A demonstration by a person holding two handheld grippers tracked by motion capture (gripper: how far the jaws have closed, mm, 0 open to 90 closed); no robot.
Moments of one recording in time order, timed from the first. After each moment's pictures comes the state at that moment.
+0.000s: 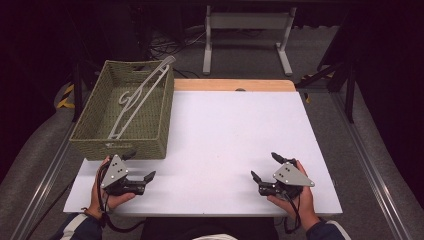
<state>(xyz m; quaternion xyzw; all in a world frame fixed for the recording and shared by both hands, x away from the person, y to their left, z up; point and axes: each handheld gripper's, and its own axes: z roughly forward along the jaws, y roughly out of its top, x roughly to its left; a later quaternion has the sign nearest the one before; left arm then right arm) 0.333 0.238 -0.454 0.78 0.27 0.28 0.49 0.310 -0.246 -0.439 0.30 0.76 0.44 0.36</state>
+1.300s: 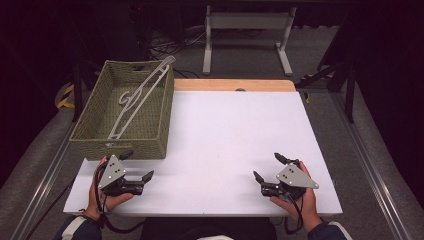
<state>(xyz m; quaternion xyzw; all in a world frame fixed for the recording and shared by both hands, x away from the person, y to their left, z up) 0.331 0.239 -0.449 0.77 0.27 0.28 0.50 0.305 -0.252 -0.436 0.30 0.76 0.45 0.37</state>
